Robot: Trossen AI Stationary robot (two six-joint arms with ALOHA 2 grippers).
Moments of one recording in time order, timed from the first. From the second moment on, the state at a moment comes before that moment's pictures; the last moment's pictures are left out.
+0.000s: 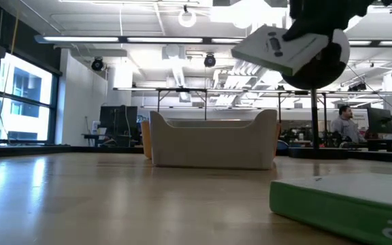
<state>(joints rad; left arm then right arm) -0.59 1.97 1.89 -1.25 -0.96 -0.78 0.10 0.98 0.73 -0.33 0.01 0.74</state>
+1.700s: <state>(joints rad) -0.73 1.97 1.77 -1.27 -1.22 -1.21 -0.12 1.73 1.21 -0.55 -0.30 0.03</state>
